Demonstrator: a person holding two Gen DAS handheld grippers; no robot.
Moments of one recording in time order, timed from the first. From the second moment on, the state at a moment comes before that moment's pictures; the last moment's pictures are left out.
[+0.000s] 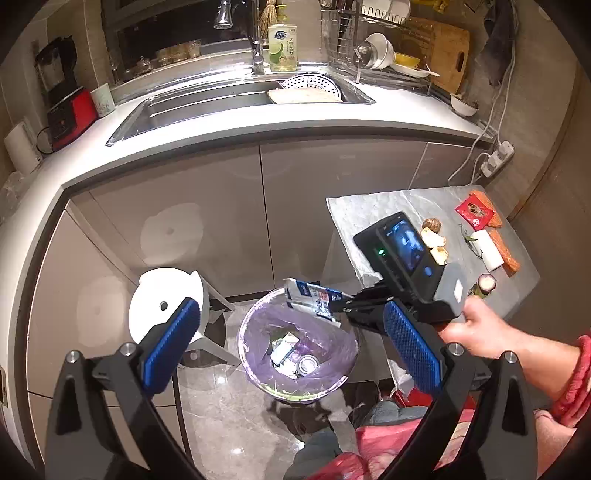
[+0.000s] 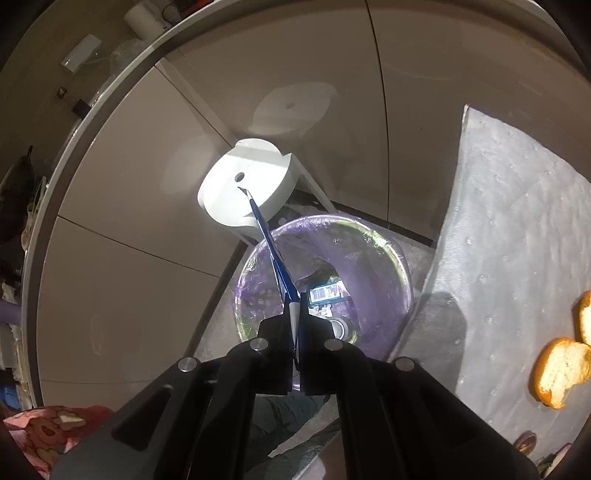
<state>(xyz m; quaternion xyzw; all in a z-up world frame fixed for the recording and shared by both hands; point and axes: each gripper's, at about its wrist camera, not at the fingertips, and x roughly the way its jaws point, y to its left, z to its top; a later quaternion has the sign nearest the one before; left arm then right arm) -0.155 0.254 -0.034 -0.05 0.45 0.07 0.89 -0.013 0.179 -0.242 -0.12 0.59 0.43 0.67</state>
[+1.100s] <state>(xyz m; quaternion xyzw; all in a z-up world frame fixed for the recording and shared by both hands) -0.143 0.239 -0.025 -0.03 0.43 0.04 0.90 -0.009 0.073 -0.119 -0.10 0.47 0.32 0.82</state>
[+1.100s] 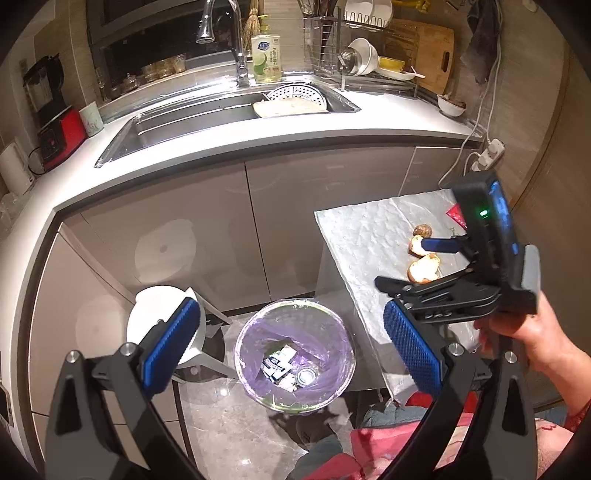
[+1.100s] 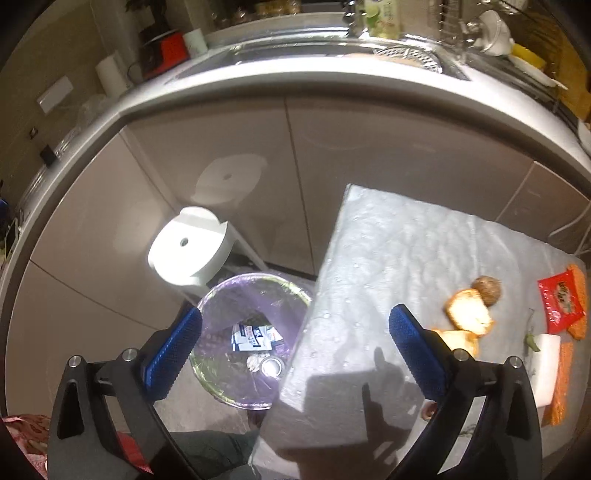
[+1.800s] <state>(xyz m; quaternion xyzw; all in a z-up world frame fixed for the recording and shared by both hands) -0.016 0.086 -0.116 0.03 0.48 -0.14 0.87 0.006 -0.172 -0.068 -0.02 0.44 0.12 0.89</state>
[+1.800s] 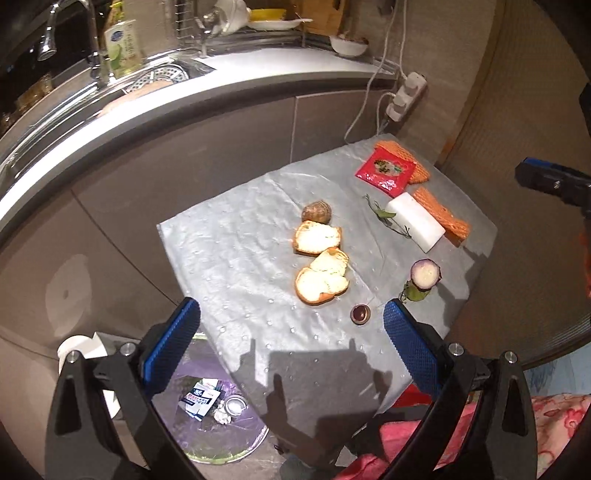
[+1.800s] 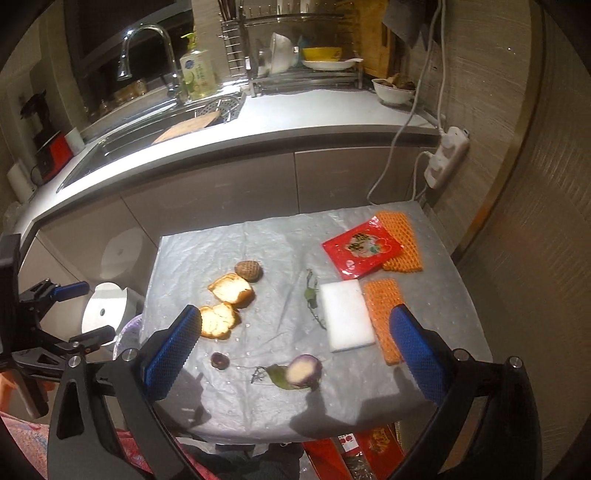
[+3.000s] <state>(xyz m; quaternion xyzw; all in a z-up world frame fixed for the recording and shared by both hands) 0.077 0.017 -0.219 0.03 0.58 -0.16 0.80 0.060 -0.228 -0.121 0.01 0.50 0.16 0.85</state>
